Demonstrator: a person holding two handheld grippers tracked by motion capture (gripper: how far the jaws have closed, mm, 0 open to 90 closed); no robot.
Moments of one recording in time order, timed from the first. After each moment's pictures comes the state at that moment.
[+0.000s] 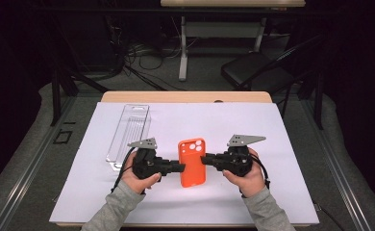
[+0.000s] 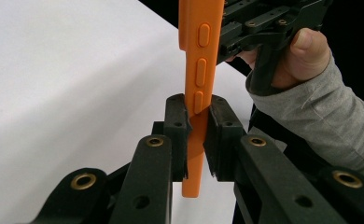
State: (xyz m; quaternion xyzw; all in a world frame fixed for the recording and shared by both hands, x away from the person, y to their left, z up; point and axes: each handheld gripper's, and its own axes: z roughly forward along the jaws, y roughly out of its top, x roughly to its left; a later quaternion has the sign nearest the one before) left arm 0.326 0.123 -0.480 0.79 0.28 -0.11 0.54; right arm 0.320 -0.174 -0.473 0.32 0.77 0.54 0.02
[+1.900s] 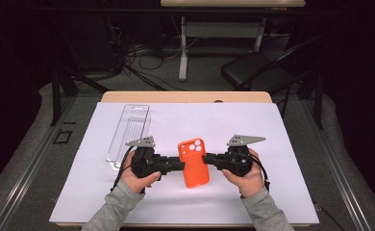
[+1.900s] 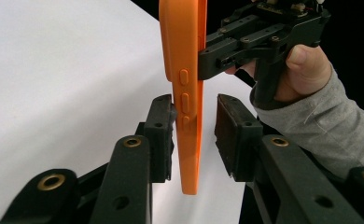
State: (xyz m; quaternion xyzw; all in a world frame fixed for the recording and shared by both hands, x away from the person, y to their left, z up) left arm 0.328 0.125 -0.479 0.78 0.29 -0.10 0.55; right arm 0.321 -0.174 -0.477 0.35 0.77 0.53 0.04
